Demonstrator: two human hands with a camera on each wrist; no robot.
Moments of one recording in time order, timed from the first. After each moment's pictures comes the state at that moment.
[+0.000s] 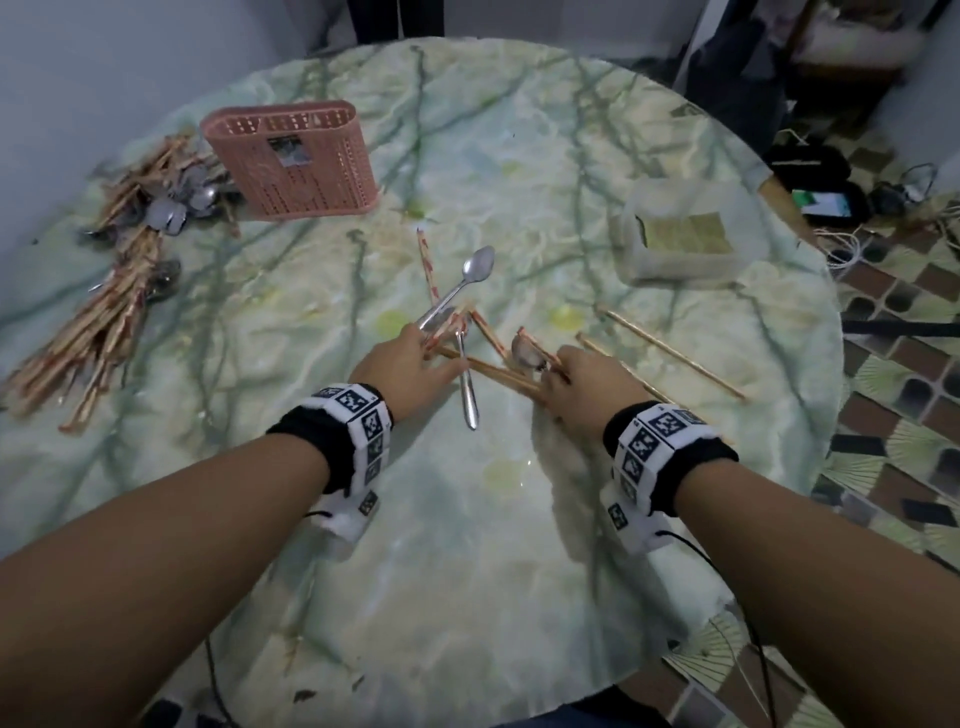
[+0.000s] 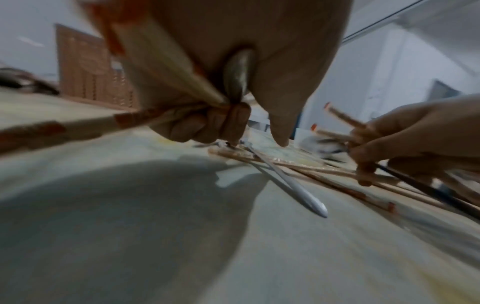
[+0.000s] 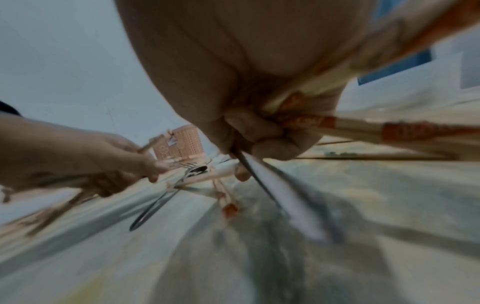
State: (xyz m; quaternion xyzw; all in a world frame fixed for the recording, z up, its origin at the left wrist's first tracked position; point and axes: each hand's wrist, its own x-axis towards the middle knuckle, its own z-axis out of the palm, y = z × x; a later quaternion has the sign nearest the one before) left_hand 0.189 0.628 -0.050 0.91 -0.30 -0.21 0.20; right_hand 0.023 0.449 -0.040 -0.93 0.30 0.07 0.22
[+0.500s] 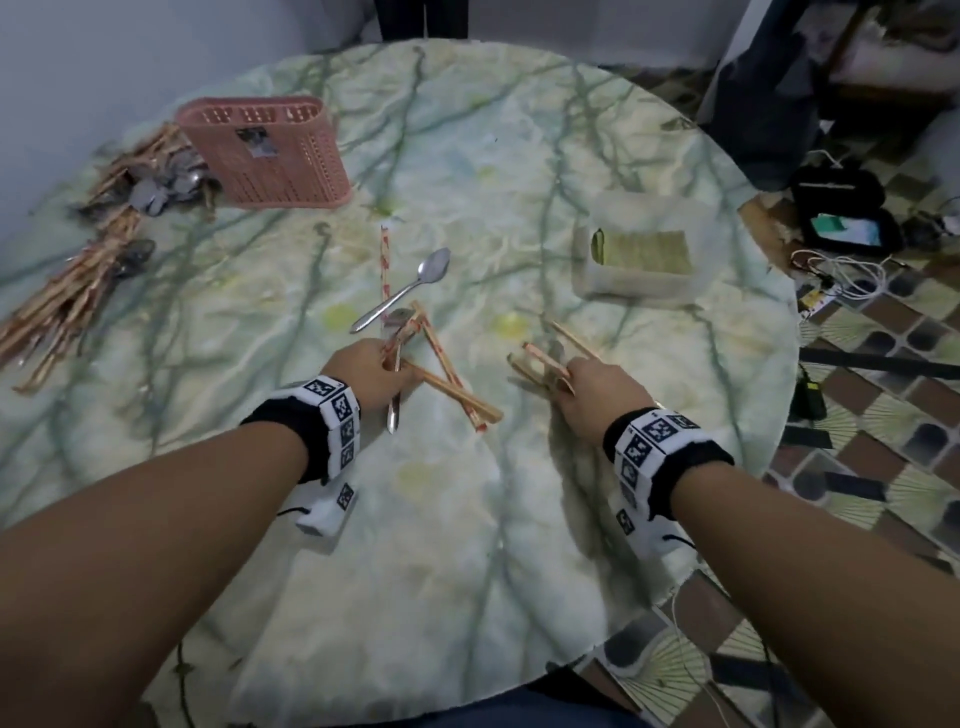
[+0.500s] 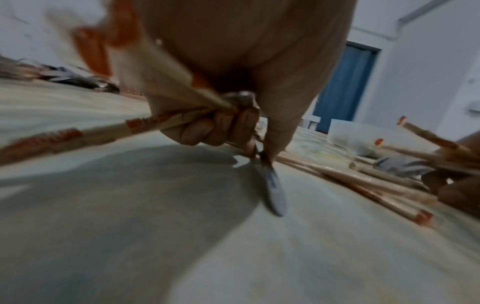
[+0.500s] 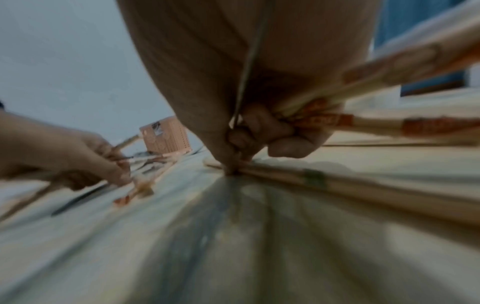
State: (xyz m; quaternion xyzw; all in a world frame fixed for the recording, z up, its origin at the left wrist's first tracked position) left_hand 0.159 0.583 -0.055 0.94 -0.20 -0.23 0.15; right_hand -0.021 0.353 -0.053 -0.94 0.25 0.13 0.17
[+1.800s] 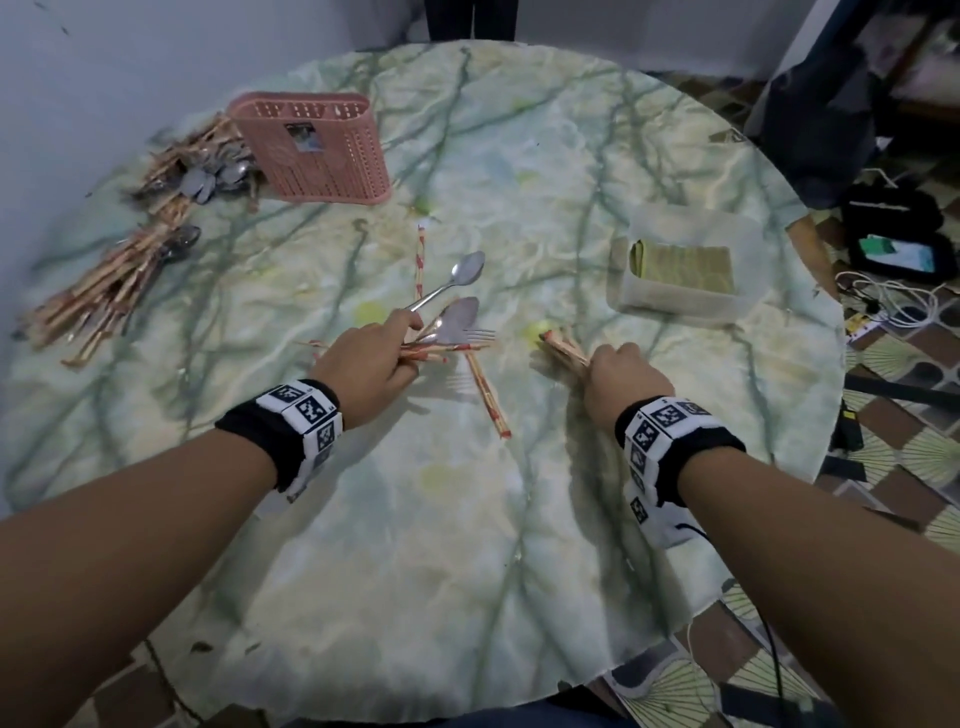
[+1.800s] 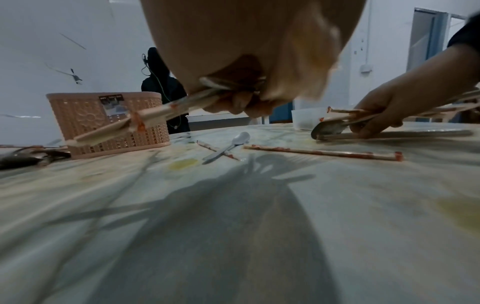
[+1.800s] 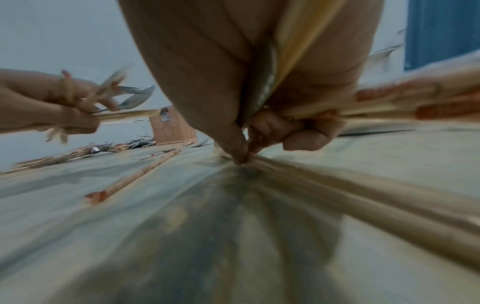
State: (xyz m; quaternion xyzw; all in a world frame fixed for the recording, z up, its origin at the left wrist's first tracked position) left_hand 0.157 0.613 -0.032 0.91 -0.38 -0.08 0.14; right_hand 0.008 0.352 -0.049 -0.94 0.29 0.15 0.12
